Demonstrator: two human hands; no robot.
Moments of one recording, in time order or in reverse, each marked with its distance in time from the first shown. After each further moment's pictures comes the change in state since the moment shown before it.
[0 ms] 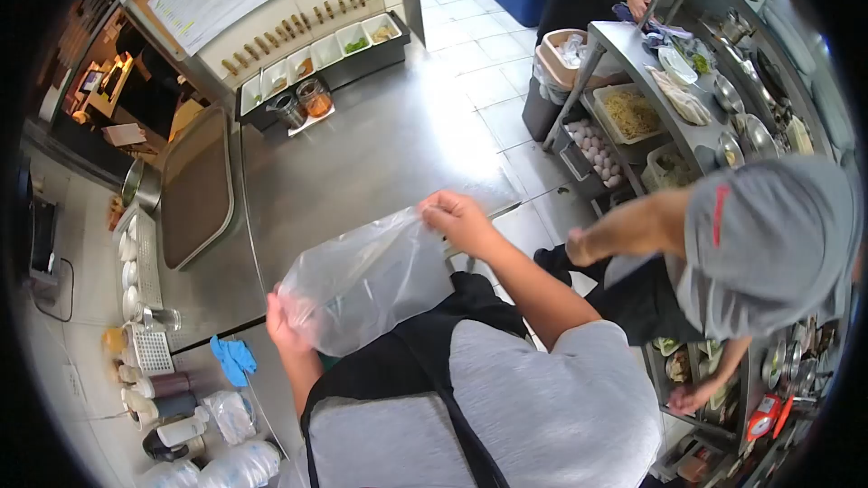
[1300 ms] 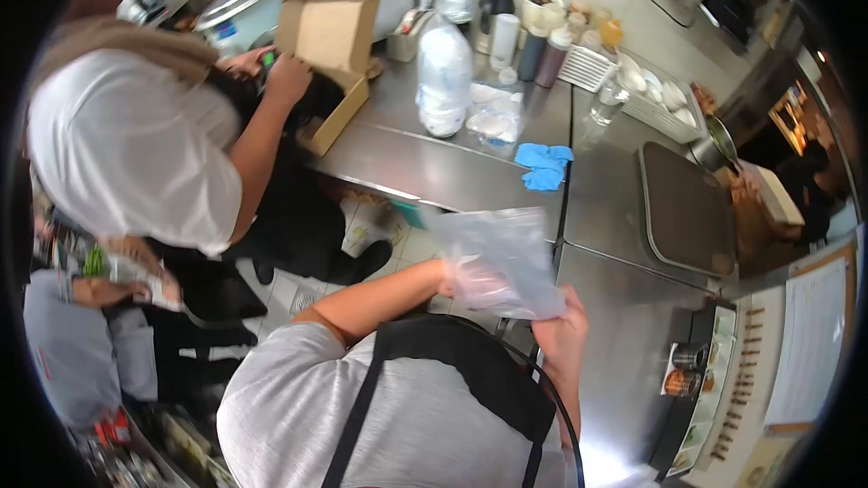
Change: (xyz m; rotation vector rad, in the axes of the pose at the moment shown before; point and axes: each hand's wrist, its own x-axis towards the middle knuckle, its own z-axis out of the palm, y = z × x) left_hand -0.114 -0.067 -0.028 -0.035 0.555 0.433; right_hand 0.035 -0.022 0.221 0.533 -1.523 0.829
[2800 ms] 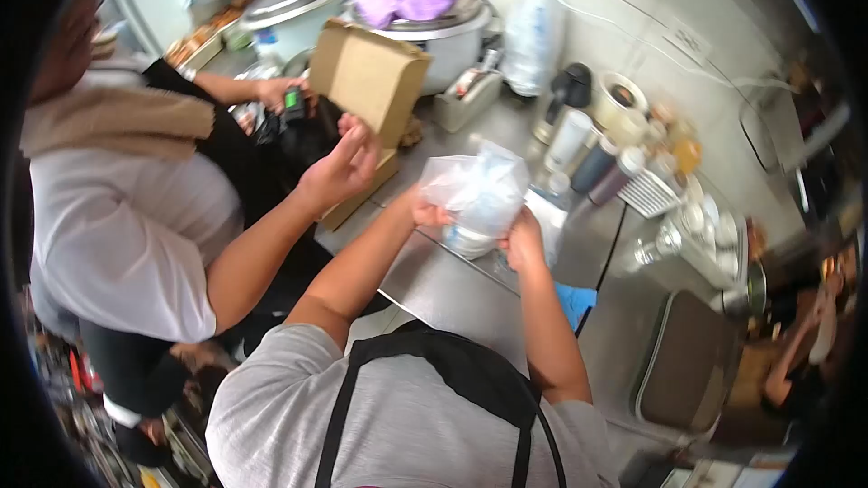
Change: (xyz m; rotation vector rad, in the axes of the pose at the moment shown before) left_hand 0.022 0.248 -0.227 -0.473 0.345 0.359; right_hand 0.391 0.066 0.081 -0.499 -0.102 0.351
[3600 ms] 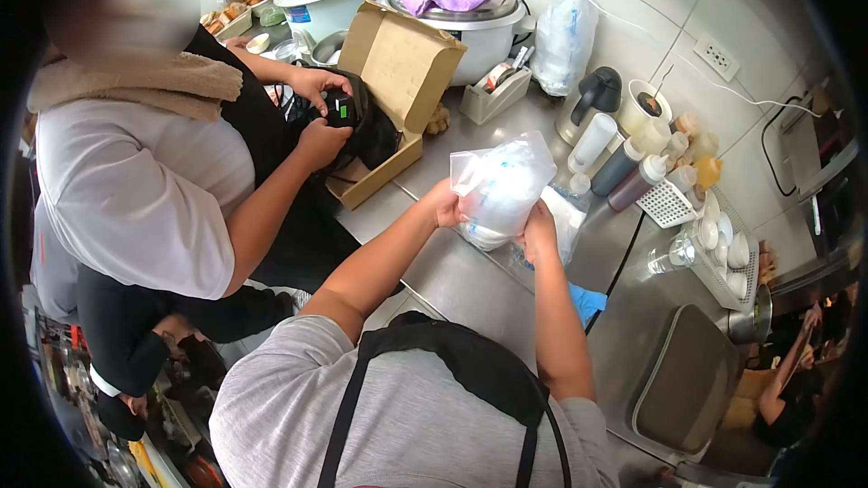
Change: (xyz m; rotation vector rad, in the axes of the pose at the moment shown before) left_hand -0.006 -0.029 -0.015 0.050 0.243 0.208; right_hand 0.002 0.000 0.001 -0.103 -0.033 0.030
